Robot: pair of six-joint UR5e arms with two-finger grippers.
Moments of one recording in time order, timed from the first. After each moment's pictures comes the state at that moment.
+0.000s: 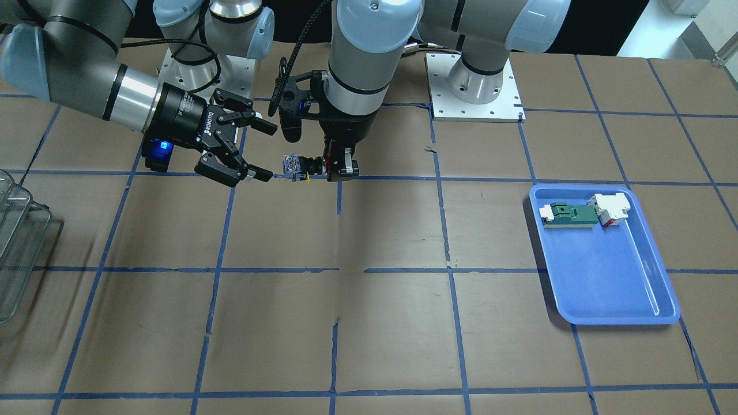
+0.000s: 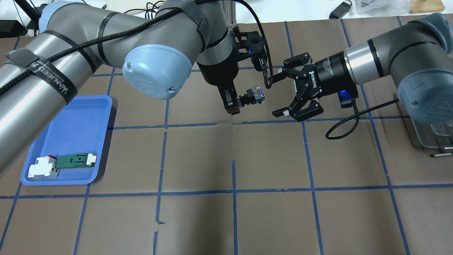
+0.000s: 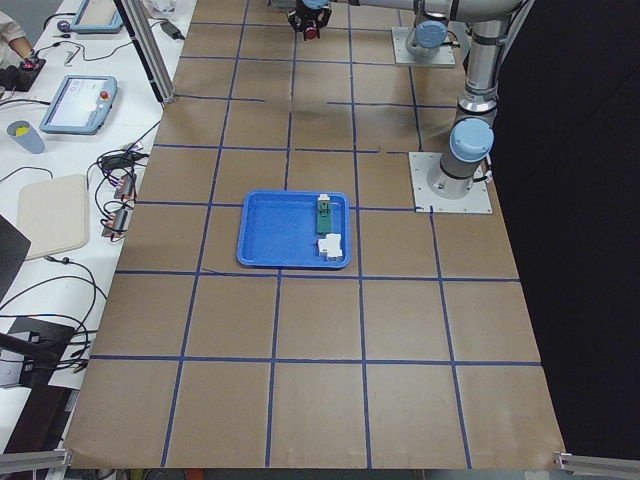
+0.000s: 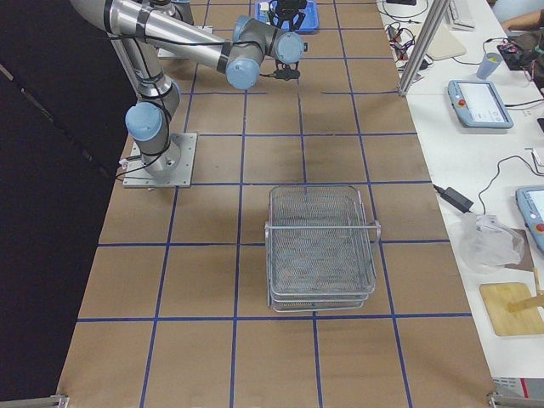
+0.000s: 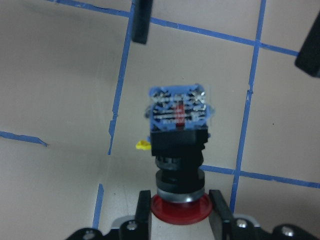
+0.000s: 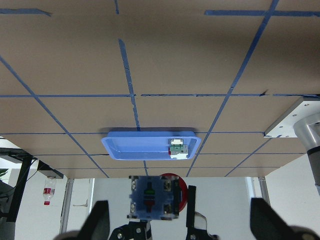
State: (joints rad) left arm -1.94 -1.80 -1.47 -1.45 1.38 1.01; right arm 1.40 -1.59 1.91 -1.62 -0.62 1.24
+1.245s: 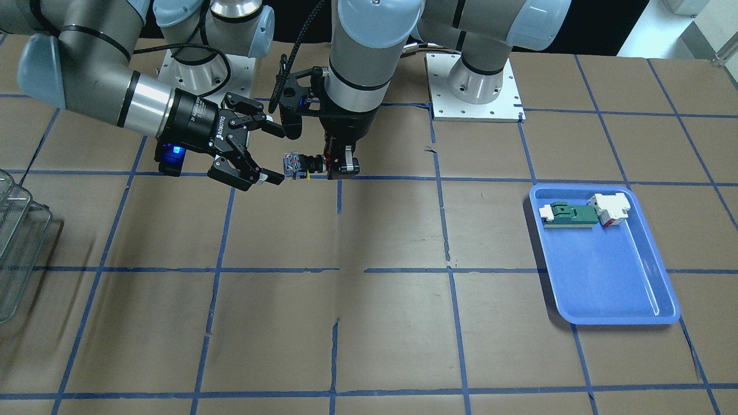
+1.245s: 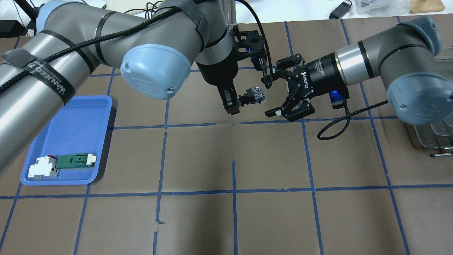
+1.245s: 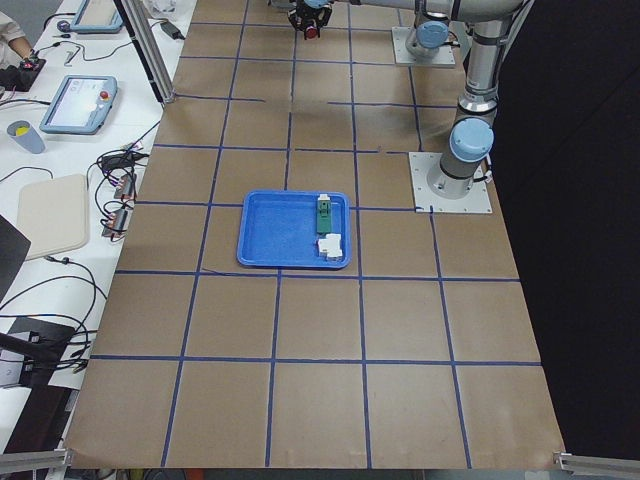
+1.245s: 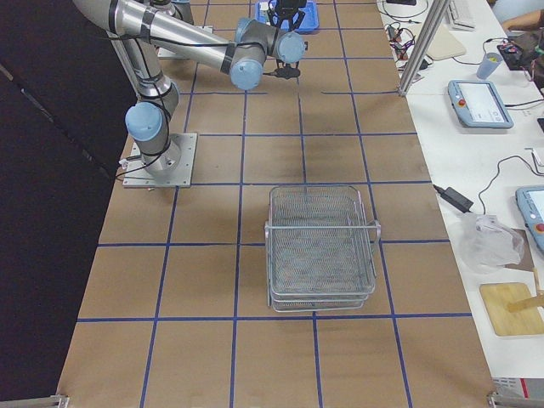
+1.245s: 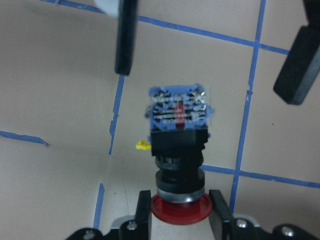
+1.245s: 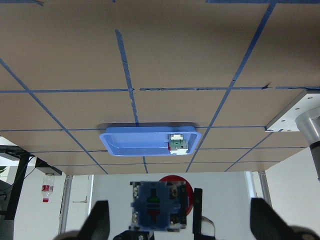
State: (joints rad) left arm -1.94 -1.80 -1.47 -1.46 1.38 1.01; right arm 1.43 -1.57 1.92 -1.67 -0.59 1.28
